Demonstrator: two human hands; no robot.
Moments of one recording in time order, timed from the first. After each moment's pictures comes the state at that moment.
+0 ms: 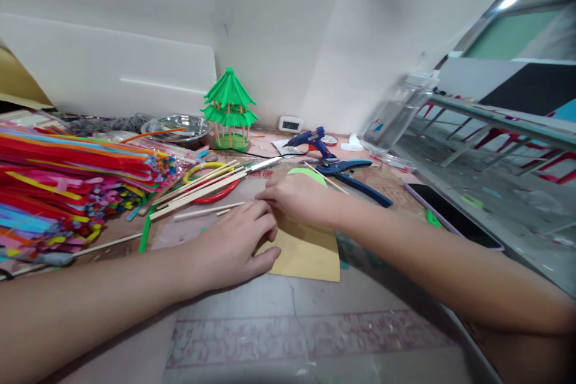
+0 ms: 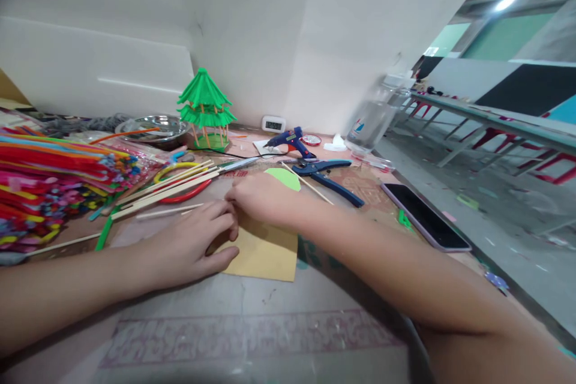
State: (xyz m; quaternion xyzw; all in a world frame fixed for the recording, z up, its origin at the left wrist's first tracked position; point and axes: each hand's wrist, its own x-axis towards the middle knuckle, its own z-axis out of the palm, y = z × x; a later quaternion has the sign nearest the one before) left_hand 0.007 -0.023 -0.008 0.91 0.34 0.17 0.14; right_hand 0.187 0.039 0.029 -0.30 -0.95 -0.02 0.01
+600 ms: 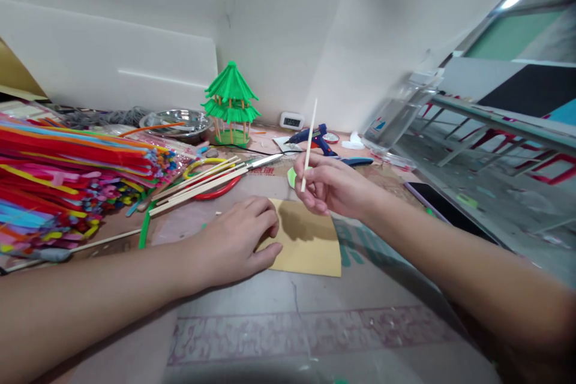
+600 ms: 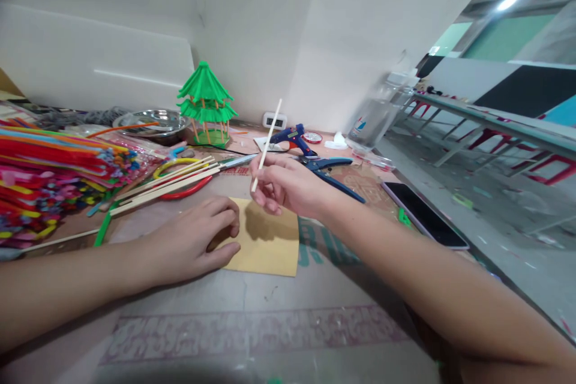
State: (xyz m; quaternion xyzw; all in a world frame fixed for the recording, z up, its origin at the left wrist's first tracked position) left_hand 0.006 -0.022 -0.006 0.92 0.34 0.17 0.14; right_hand 0.216 0.023 0.044 -0.30 -0.65 0.63 0.30
